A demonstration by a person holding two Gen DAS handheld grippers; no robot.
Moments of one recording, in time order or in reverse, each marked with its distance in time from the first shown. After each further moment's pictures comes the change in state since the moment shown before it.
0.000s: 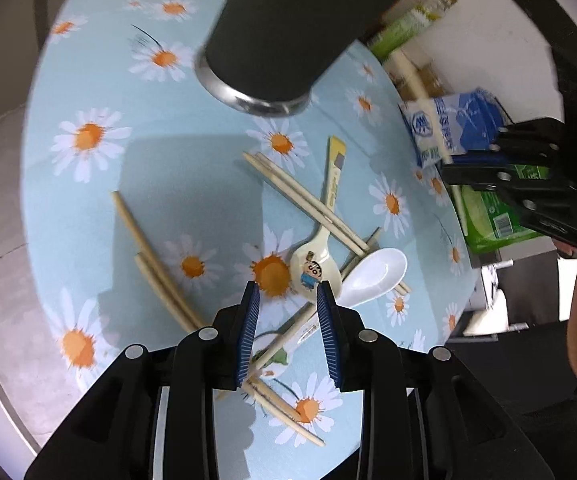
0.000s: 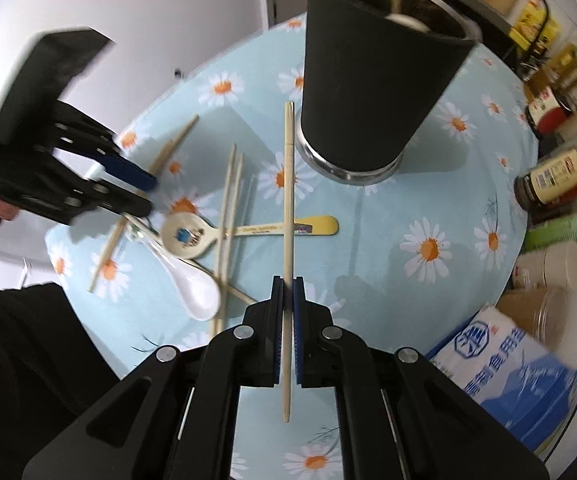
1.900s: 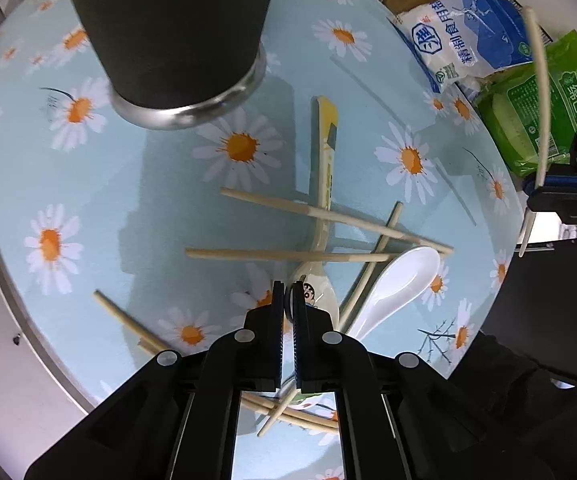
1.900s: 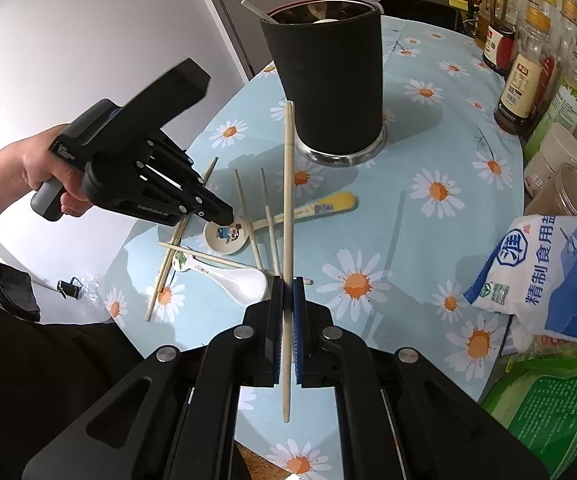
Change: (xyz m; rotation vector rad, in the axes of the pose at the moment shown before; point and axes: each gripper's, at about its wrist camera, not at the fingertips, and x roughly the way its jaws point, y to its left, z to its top) left arm 0.047 -0.042 0.044 0.277 0.243 0.222; right arm -0.034 0.012 -0.071 0.261 -0.214 0.136
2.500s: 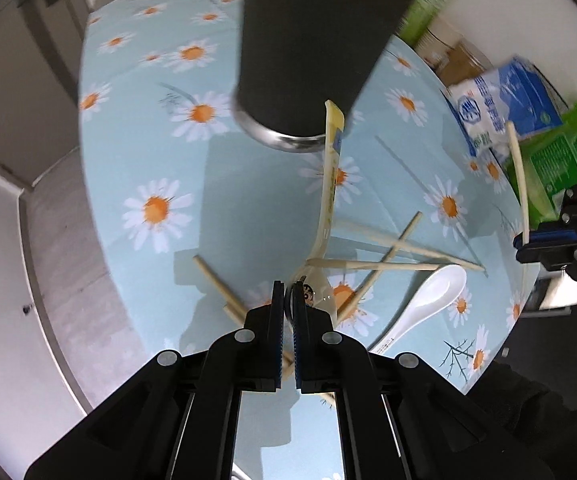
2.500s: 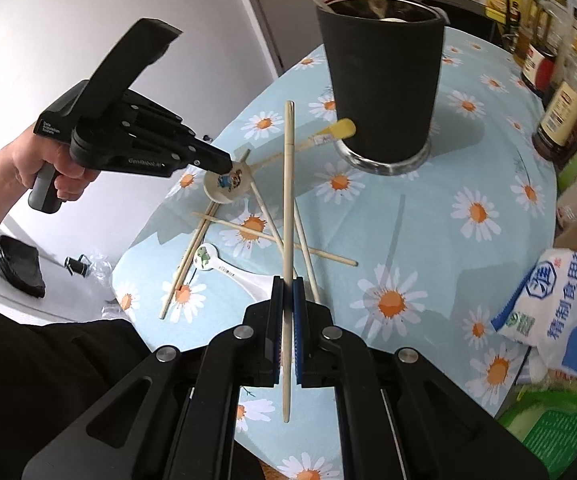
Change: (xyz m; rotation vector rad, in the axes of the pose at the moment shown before) left arm -0.056 0.043 -0.039 -0.187 -0.191 0.110; right arm 0.016 0.022 0.013 -0.100 0.031 0.064
